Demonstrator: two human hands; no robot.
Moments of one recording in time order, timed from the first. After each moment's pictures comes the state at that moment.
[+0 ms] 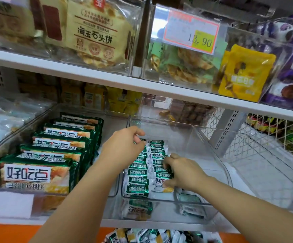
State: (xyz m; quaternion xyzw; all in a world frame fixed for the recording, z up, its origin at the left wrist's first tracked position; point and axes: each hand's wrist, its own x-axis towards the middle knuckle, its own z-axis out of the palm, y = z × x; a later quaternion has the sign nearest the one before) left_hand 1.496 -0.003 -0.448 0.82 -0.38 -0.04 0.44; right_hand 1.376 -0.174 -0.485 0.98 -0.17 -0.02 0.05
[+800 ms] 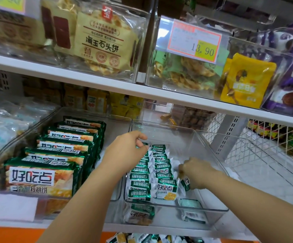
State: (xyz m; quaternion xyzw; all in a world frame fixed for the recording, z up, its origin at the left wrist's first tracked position) left_hand 1.495 -0.001 -0.445 0.81 -0.37 -0.05 0.45; right_hand 1.372 -0.201 -0.472 0.94 -0.20 -0.18 0.19
